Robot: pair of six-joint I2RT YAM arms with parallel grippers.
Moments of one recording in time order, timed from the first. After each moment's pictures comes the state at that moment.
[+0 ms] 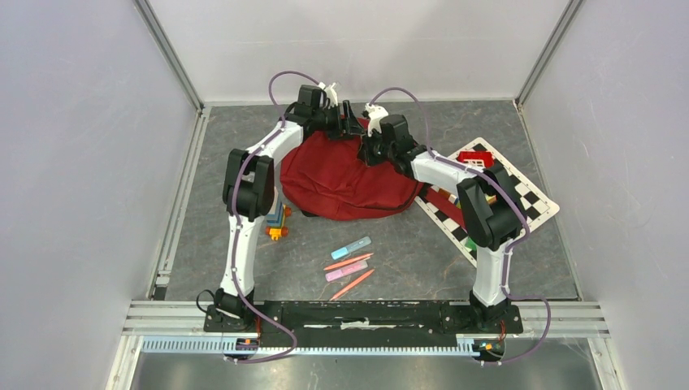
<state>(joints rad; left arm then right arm) -0.32 2.35 1.96 -0.22 0.65 -0.46 0.51 1.97 1.38 0.06 -0.19 0.17</state>
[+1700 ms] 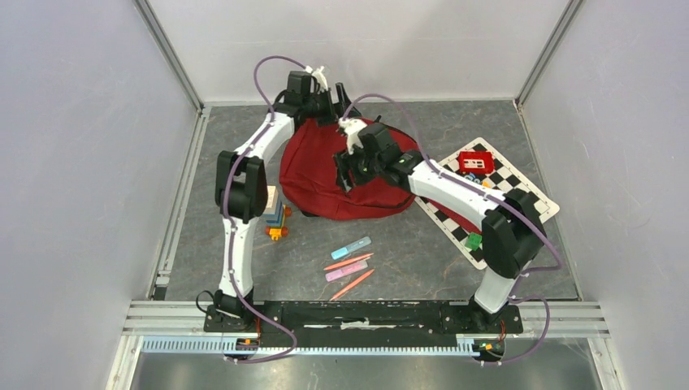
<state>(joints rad) -0.29 2.33 2.03 -0.25 0.58 -0.49 0.74 1.77 1.39 -0.31 -0.14 0.13</state>
